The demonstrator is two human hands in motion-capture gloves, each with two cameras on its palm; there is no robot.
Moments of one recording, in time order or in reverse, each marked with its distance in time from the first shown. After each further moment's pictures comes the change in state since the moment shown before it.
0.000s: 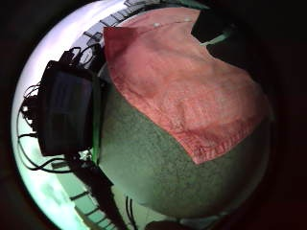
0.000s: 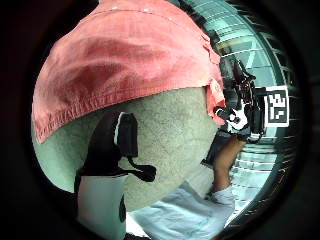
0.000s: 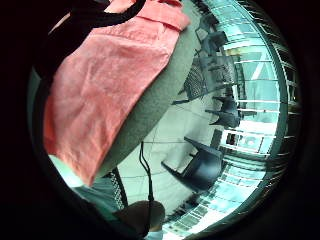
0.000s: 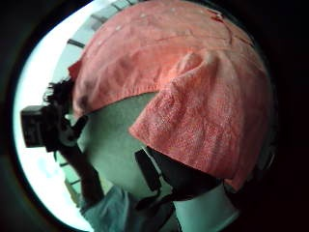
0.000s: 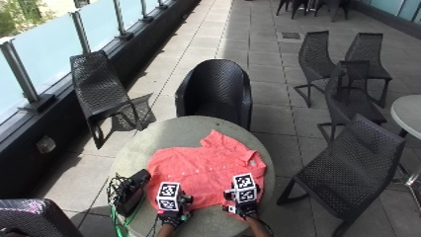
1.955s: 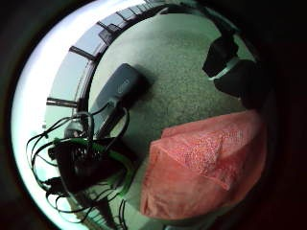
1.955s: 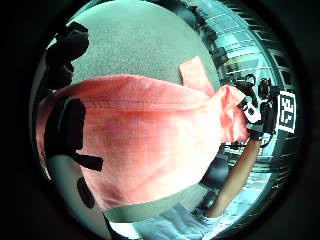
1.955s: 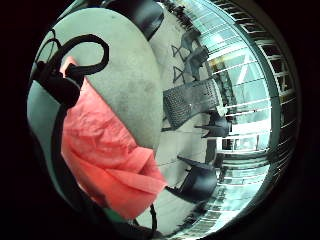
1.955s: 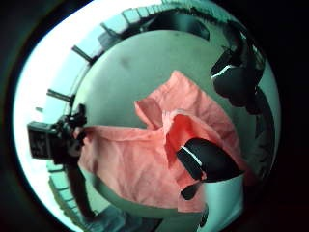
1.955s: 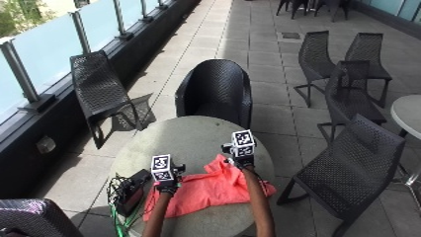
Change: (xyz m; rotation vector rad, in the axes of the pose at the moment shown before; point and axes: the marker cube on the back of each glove) left arm -0.030 -0.091 -0.111 0.253 0.029 -0.141; right arm 0.029 -0.126 -0.171 0.293 0.029 0.043
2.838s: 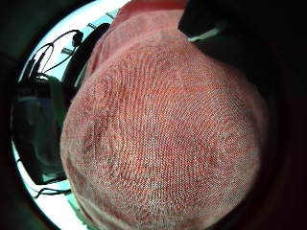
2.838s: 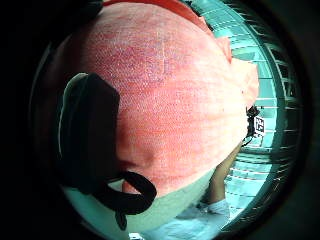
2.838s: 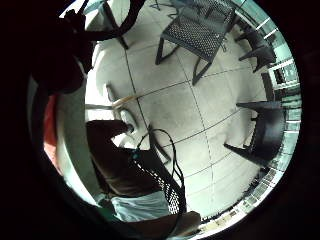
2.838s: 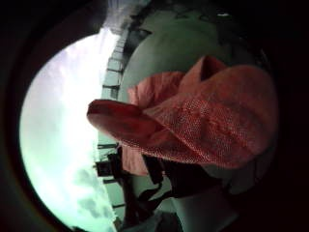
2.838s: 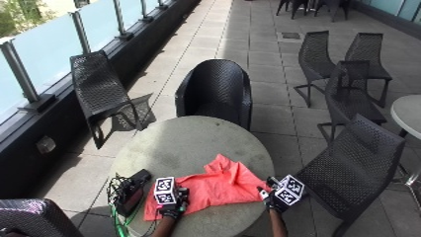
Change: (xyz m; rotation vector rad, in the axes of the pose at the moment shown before) left arm 0.015 0.106 0.040 -0.167 0.050 0.041; right arm 0.117 0.156 0.127 0.171 -0.605 0.431
